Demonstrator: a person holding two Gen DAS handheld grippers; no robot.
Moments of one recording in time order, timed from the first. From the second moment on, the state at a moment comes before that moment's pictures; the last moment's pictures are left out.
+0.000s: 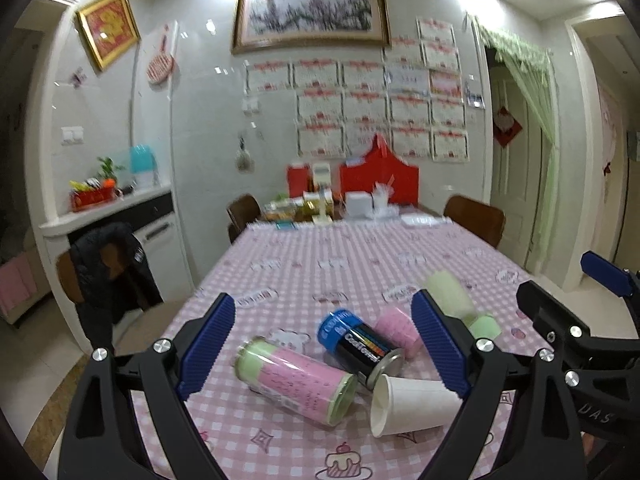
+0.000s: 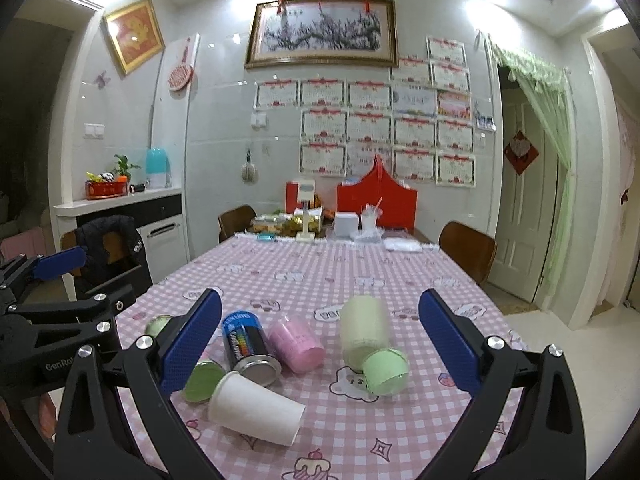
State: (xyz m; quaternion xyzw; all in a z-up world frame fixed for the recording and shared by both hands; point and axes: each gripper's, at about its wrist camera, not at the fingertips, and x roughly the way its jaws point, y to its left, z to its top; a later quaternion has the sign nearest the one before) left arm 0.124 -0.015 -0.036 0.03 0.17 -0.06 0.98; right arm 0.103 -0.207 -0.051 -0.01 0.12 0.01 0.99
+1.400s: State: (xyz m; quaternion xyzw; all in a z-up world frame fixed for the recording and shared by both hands) left arm 0.396 -0.248 -0.168 0.04 0.48 -0.14 0.86; right arm 0.282 -0.397 -0.132 0.09 0.31 -0.06 0.94
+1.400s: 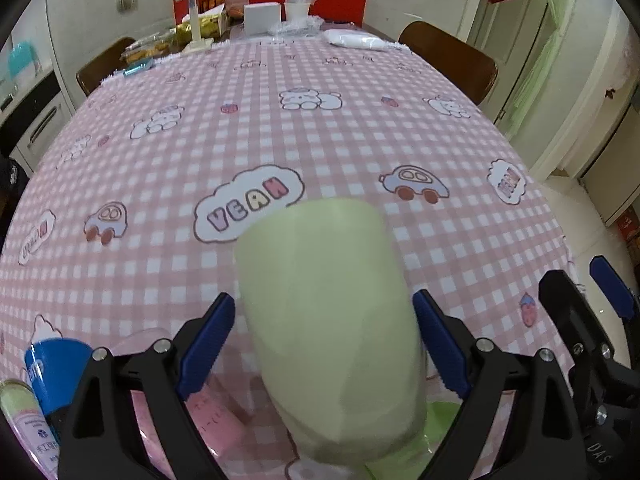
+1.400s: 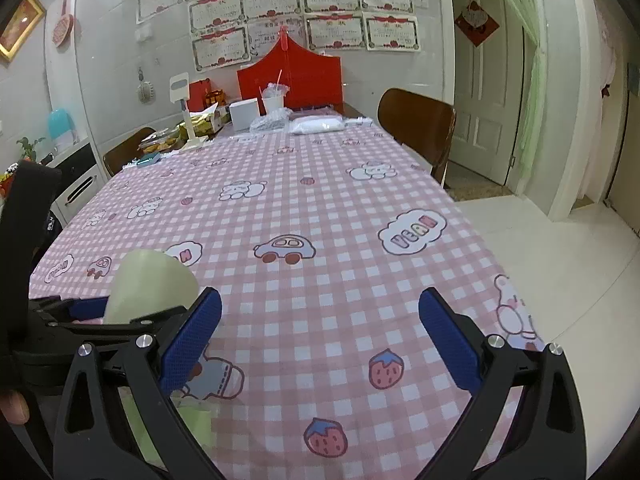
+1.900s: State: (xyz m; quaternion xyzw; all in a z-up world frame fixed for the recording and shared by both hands) left arm 0.383 -0.235 -0.124 0.02 0.43 -0.16 0.89; right arm 0.275 -0.394 -0.101 0.12 0.27 -0.02 0.96
